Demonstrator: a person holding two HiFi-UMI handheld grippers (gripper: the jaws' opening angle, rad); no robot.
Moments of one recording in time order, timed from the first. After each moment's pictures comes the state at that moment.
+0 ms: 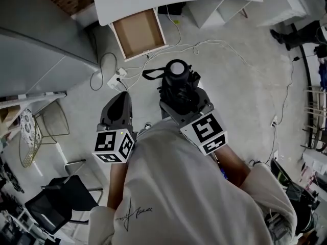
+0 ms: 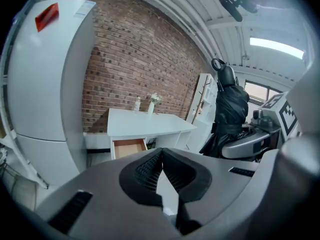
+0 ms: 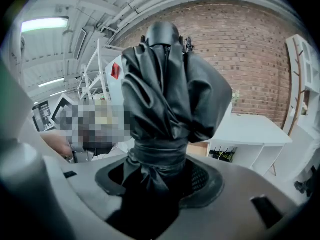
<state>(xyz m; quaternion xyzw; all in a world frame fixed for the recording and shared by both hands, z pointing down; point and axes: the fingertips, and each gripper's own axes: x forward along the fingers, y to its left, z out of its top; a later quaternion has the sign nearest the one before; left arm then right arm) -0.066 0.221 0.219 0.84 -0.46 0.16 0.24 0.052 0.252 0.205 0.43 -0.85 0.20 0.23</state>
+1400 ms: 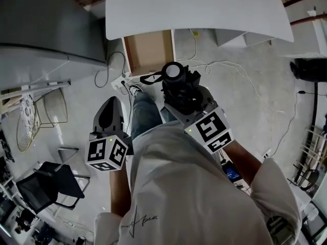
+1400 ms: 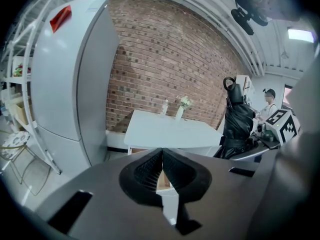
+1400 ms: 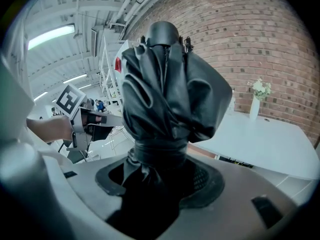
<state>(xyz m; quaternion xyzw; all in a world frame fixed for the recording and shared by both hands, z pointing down) -0.053 0.073 0.229 0.73 -0.60 0.13 0.28 0.108 0.072 0.245 0.28 -0.90 0.19 0.27</state>
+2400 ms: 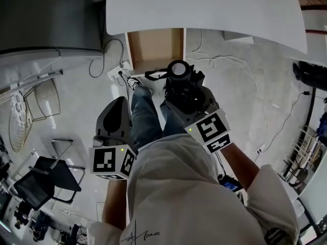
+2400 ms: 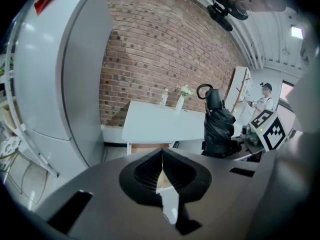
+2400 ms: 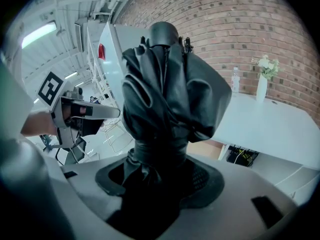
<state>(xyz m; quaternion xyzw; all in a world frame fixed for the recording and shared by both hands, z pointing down) -0.081 0.020 0.288 0.75 -0.57 0.18 0.30 0.050 0.016 0.337 0.28 -0.87 0.25 0.32</state>
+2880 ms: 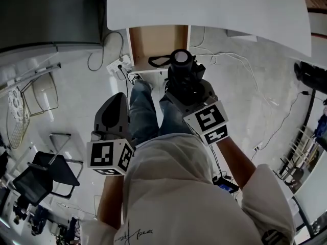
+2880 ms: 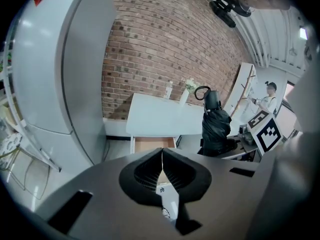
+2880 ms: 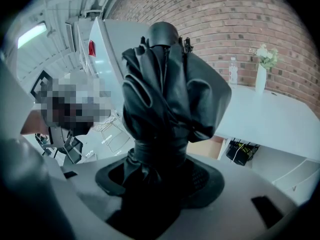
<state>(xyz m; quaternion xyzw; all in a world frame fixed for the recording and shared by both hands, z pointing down) -0.096 0.011 0.317 0.73 -0.56 0.20 0.33 0.044 -0.004 0.373 0.29 -0.86 0.27 0.33</state>
